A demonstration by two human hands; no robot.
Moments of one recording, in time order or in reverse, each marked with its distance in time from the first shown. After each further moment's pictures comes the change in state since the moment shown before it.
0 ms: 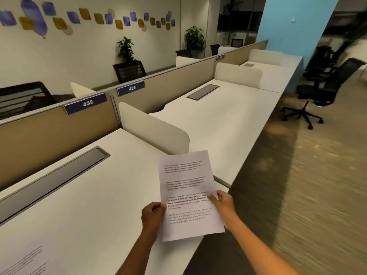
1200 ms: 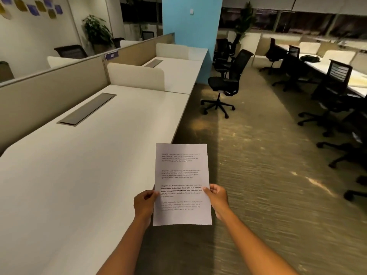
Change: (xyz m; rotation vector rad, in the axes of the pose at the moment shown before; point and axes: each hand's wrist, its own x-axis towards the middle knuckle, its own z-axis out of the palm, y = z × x) left_hand 0.186 0.152 0.581 0.094 -0.386 0.089; right_hand 0.352 -0.061 -0.409 0.151 0.477 0.061
